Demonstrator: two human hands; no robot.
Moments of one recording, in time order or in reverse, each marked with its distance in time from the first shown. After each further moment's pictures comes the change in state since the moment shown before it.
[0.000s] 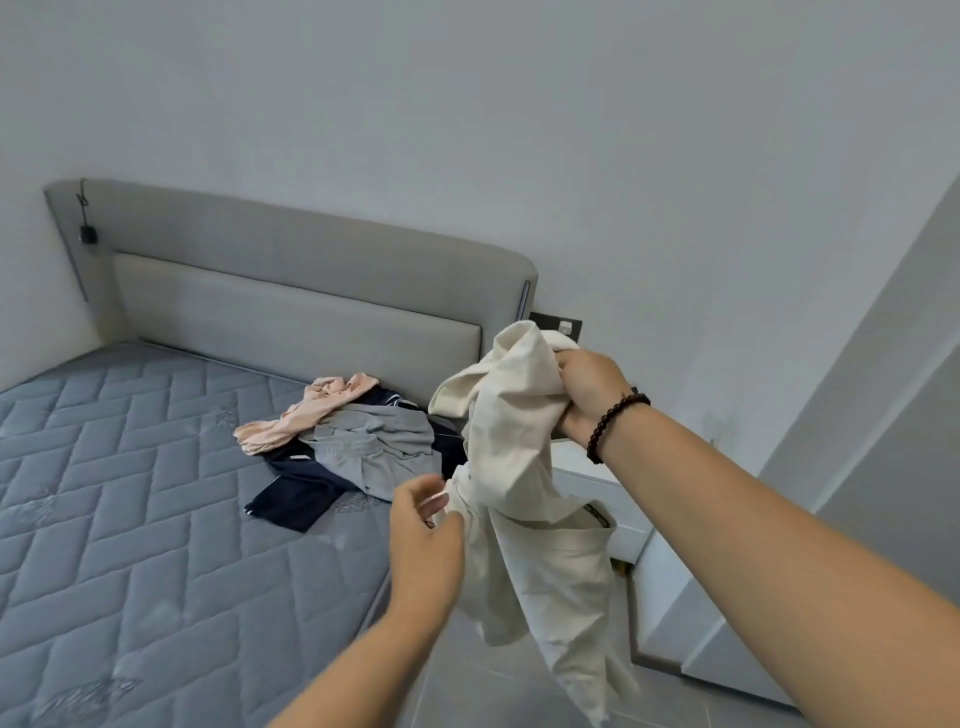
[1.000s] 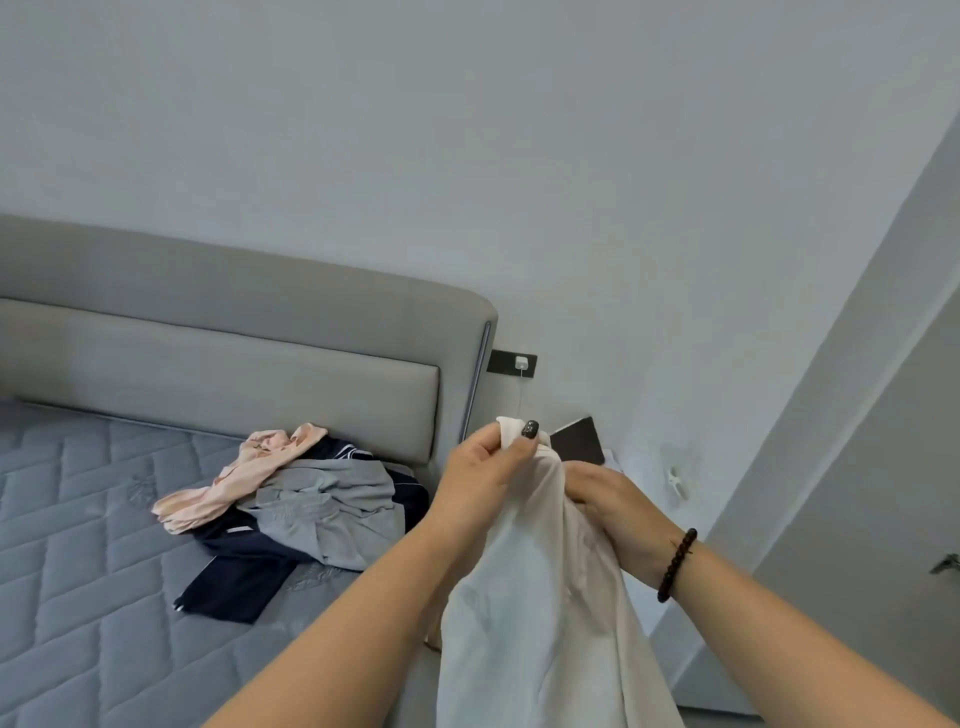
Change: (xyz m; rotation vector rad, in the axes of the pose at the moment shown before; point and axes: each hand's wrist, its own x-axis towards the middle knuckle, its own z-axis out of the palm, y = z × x) left_hand 0.097 0.110 0.020 -0.300 -0.651 0.011; right_hand 0.003 0.035 -0.020 -0.248 -0.148 -0.035
